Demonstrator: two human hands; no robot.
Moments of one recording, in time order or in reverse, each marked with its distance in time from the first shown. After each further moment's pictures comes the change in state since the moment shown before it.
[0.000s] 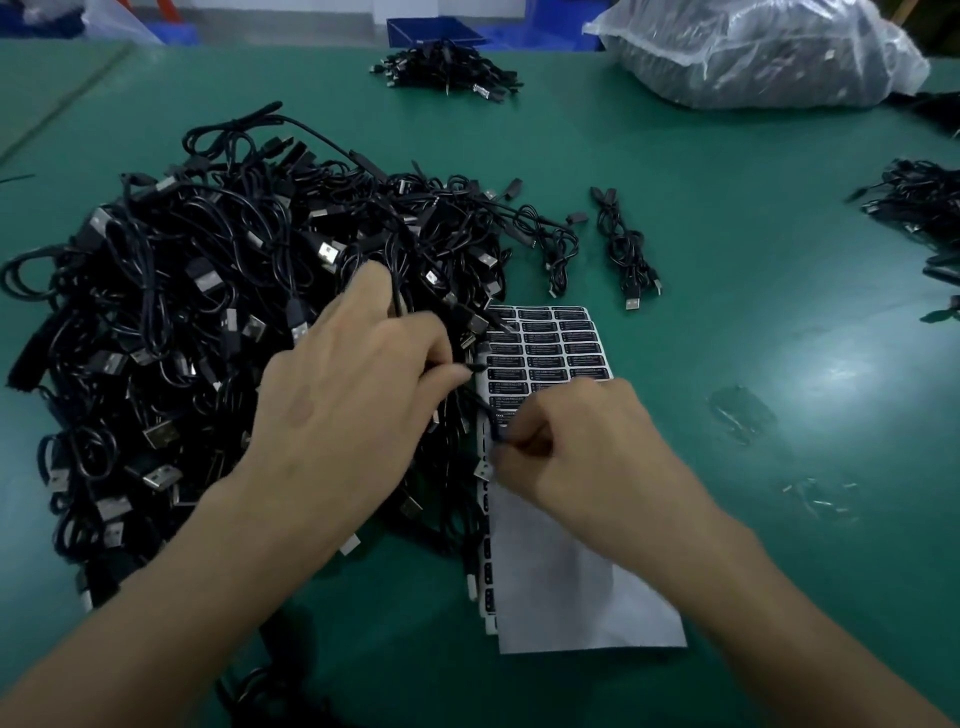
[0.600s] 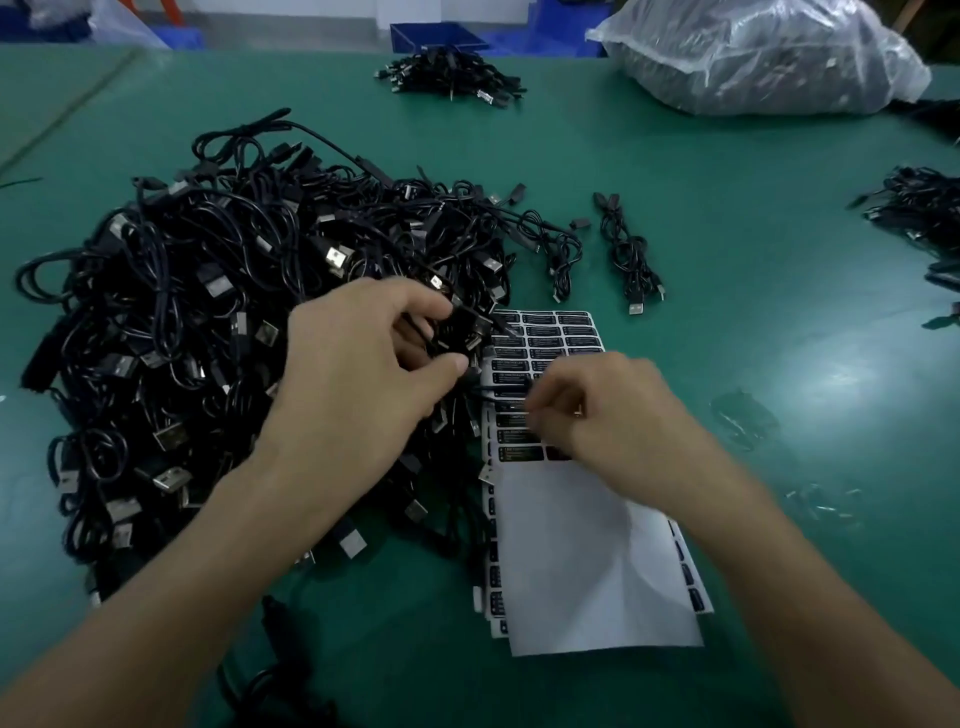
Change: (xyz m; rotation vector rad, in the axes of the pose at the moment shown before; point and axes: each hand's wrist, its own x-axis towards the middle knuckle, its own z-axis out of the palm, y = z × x) left_hand 0.007 -0.011 0.005 -0.519 0.016 -0.162; right_hand 0.026 0.025 -0.012 0.088 -0.042 -0.011
